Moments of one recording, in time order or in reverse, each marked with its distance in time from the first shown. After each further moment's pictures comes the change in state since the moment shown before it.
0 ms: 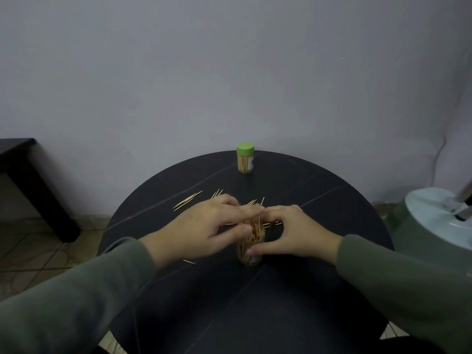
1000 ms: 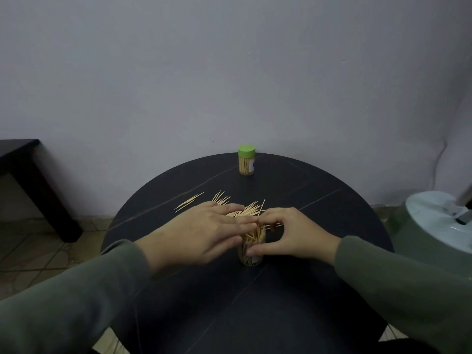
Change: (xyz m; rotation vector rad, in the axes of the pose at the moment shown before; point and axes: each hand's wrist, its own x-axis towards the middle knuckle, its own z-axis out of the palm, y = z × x) left_hand -0.009 -0.009 -0.001 0.355 -0.101 0.189; right_hand 0.003 0.003 0.000 0.006 -0.017 0.025
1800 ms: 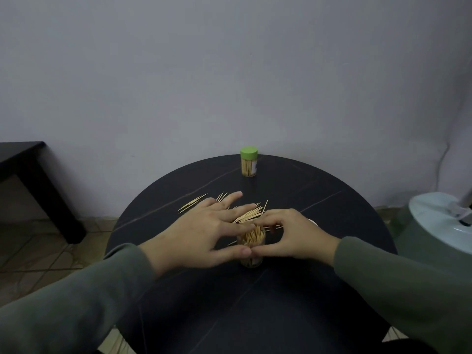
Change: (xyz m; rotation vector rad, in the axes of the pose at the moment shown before) left_hand -0.001 0.006 -0.004 -0.044 -0.015 -0.113; right_hand 0.003 -0.003 0.002 -0.062 0.005 -0.040
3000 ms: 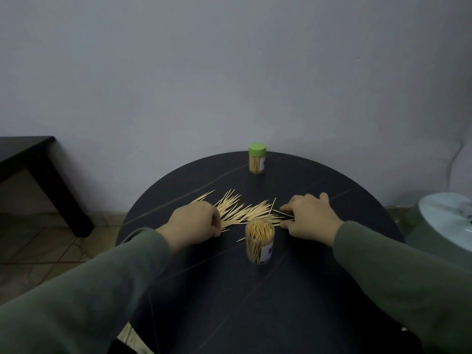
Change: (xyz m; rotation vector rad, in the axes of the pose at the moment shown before) left_hand 0.006 -0.036 0.020 -0.176 -0.298 -0.727; right_hand 0.027 0.016 -0.011 -0.635 -0.061 0.395
